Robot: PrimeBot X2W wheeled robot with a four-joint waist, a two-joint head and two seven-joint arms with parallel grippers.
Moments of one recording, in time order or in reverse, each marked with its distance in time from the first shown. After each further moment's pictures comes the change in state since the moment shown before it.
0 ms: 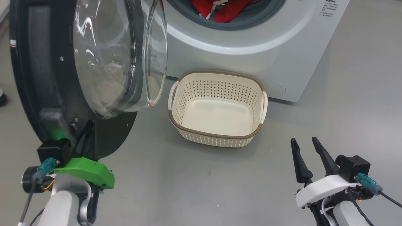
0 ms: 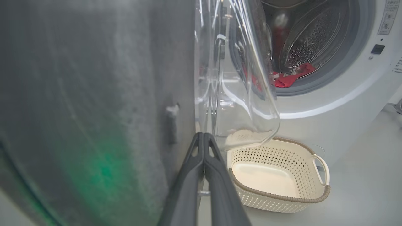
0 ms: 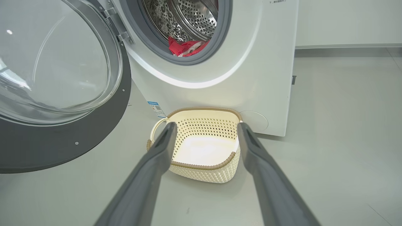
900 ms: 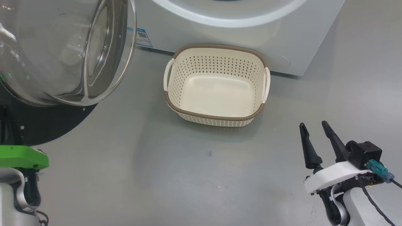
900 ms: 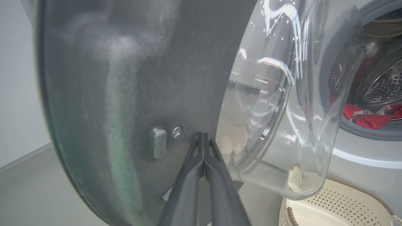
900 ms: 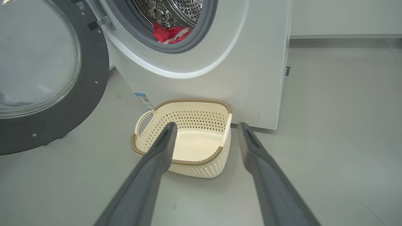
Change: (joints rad) left arm -0.071 0.099 0.267 0.046 -0.133 0.035 -0.058; right arm -0.054 -0.055 -0.010 -0.035 -0.016 0.000 0.013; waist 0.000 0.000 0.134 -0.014
